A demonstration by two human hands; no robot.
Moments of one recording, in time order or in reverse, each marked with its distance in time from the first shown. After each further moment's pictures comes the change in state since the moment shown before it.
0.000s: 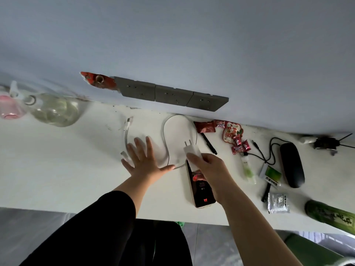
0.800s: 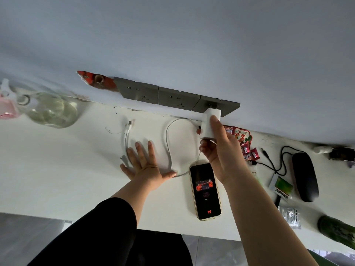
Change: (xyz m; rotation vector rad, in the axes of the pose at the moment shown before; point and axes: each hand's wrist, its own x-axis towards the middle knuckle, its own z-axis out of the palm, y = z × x) left_hand 0.011 0.006 -0.003 0.021 -0.143 -0.060; right_hand 0.031 -0.063 0.002 0.603 -0.039 -0.168
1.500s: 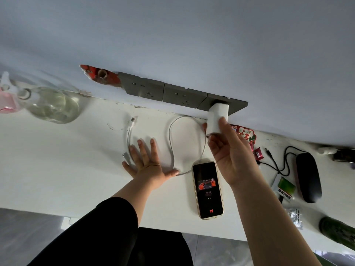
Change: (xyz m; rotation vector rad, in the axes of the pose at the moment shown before) left_hand 0.003 -0.003 0.001 0.017 -0.010 -0.001; right_hand -0.001 0.000 -0.004 0.203 -0.054 0.010
